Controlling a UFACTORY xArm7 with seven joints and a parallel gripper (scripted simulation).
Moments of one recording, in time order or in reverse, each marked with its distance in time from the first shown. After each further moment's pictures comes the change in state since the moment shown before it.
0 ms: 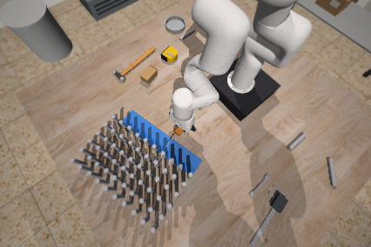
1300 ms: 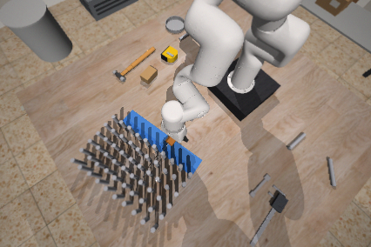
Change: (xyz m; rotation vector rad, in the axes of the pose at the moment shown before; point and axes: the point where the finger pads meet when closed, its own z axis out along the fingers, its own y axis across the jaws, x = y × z) arm -0.055 0.000 0.002 0.002 0.004 0.000
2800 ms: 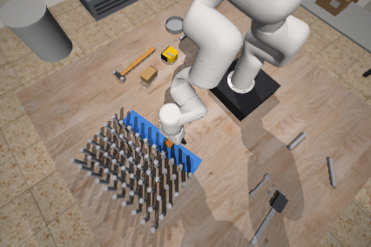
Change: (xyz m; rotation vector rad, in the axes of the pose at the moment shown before) arm -0.013 -0.001 -0.001 0.000 -0.001 0.000
